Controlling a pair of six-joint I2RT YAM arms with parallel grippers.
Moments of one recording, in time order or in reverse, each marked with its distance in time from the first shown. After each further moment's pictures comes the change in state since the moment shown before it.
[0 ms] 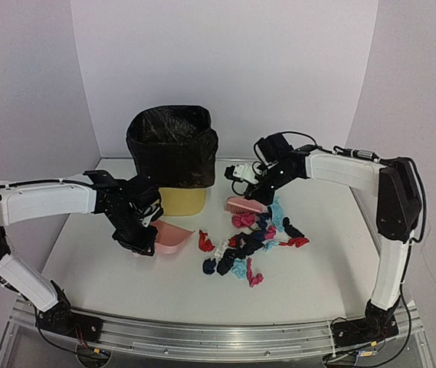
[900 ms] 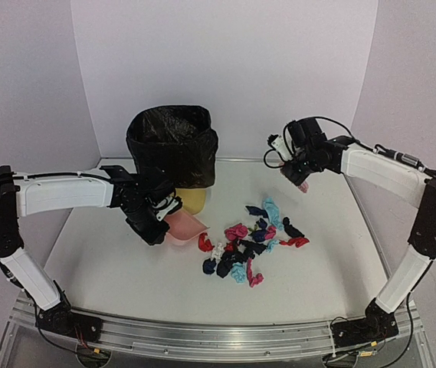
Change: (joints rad) left arm -0.017 0.130 0.120 0.071 -0.148 0.323; right arm -0.031 -0.279 -0.124 0.008 0.558 0.292
